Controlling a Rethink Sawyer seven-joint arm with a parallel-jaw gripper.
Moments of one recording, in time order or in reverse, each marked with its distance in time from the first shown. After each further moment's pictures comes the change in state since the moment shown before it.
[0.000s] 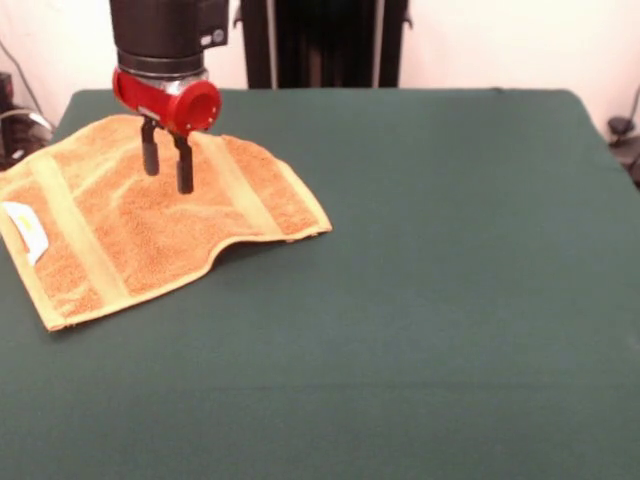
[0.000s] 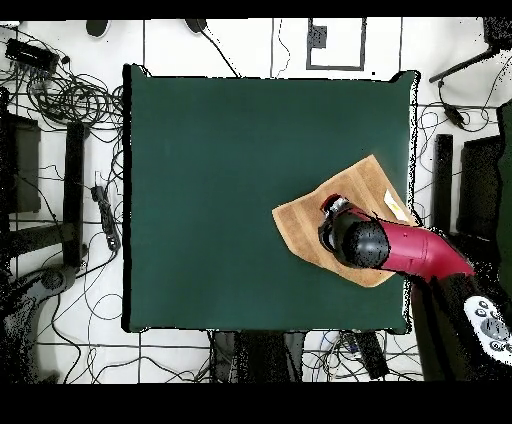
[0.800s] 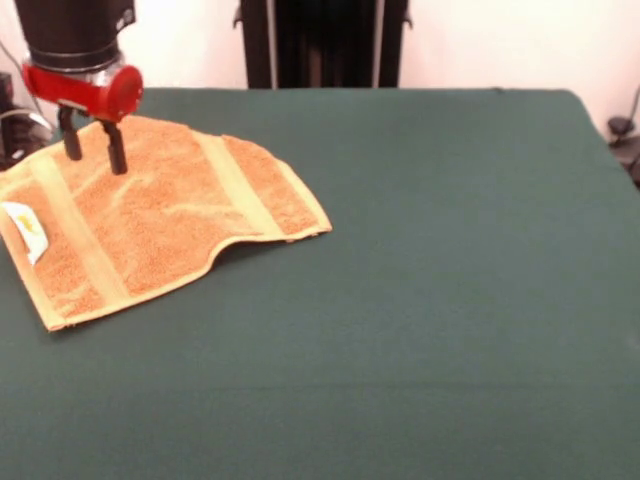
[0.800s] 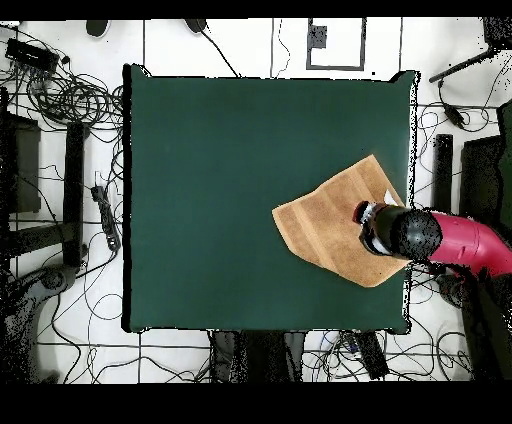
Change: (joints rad) arm -0.195 0.011 0.185 -0.118 -0.139 0.329 -0.344
